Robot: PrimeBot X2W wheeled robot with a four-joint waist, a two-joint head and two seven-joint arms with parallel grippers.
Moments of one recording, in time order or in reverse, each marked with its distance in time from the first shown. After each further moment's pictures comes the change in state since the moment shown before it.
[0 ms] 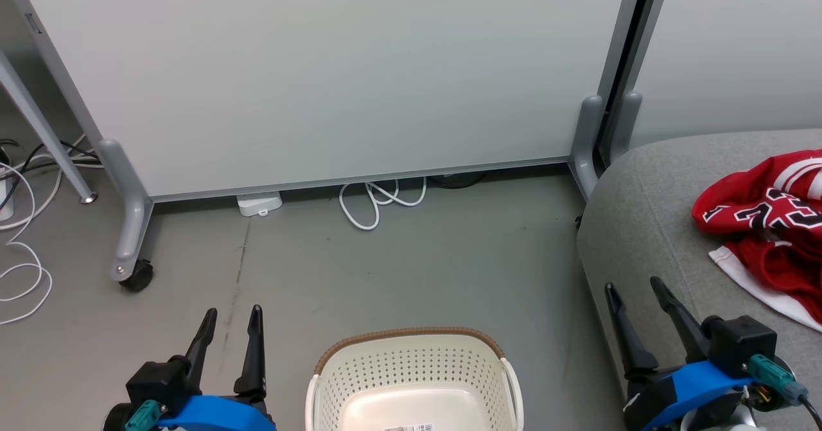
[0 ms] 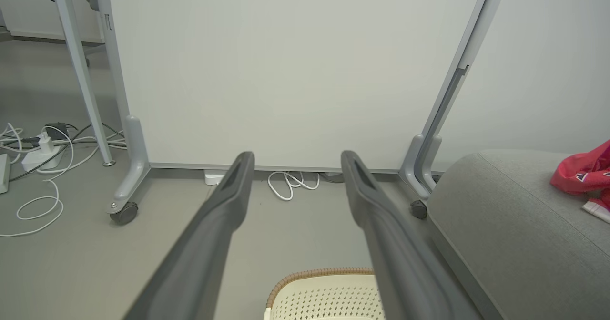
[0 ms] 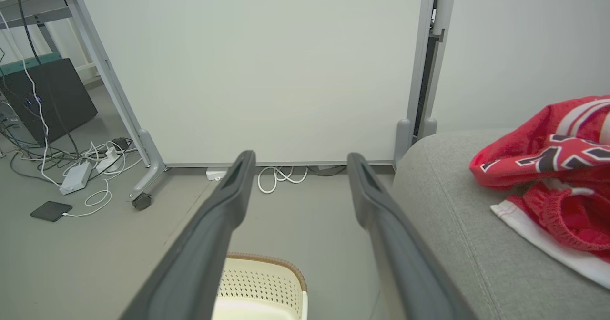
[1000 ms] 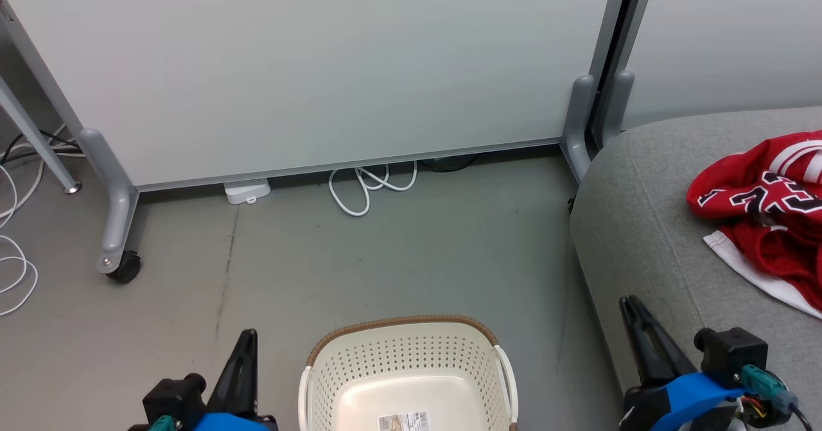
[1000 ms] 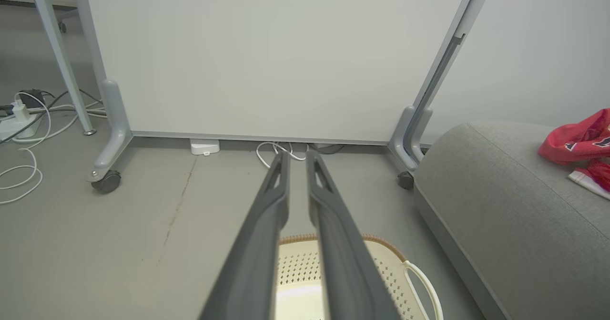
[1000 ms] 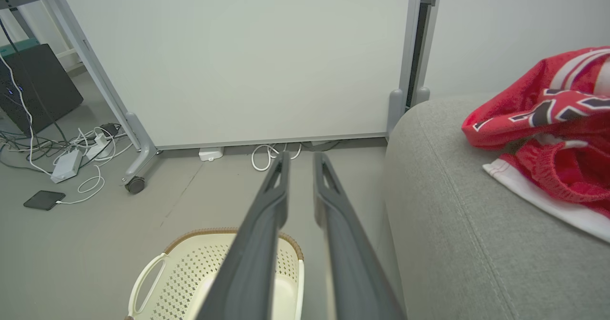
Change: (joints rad) left arm 0.021 -0.009 -0.028 0.020 -0.019 0.000 0.003; right arm 0.026 0.026 -0.017 -0.009 -0.017 0.000 0.024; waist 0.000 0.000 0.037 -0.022
